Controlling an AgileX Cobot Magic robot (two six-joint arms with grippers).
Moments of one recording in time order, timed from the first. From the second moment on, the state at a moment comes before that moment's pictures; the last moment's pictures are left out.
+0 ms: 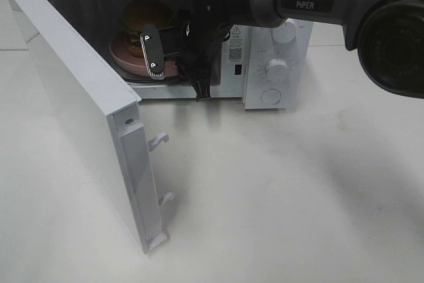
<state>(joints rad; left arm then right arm) -0.01 0.00 -0.52 -0.08 1.09 0.04 0.58 2.43 -2.01 0.00 0.55 -1.24</state>
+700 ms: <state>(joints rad) -0.01 0.00 -0.52 -0.08 1.09 0.04 0.61 2.39 -2.01 0.00 0.62 -1.30</state>
